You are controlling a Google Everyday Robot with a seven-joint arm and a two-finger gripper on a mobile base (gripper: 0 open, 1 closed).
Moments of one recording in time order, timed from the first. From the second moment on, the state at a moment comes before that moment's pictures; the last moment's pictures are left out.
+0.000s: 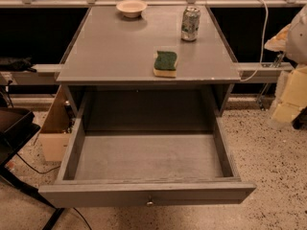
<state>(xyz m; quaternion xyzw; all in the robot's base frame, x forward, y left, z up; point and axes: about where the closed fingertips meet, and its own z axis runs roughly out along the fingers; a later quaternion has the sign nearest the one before) 0.438 -0.217 0.976 -0.60 0.78 -0.03 0.16</state>
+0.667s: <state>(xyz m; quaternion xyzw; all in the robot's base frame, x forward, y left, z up) 0.474 -0.208 0.971 -0.56 0.80 0.00 0.22</state>
